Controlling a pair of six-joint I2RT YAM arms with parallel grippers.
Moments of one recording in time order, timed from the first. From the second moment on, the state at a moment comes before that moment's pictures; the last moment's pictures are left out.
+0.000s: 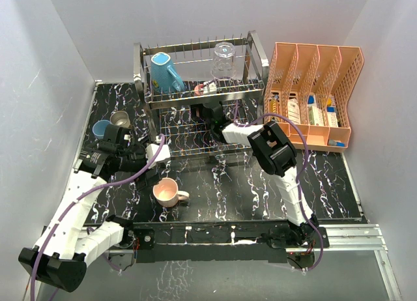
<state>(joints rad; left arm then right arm) -0.30 0.94 1.05 -1.13 0.53 0.92 0.62 2.30 1.55 0.56 0.34 0.07</state>
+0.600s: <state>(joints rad) -0.30 0.90 1.01 -1.07 0.51 0.95 0.72 2.01 1.17 0.68 0.32 0.12</state>
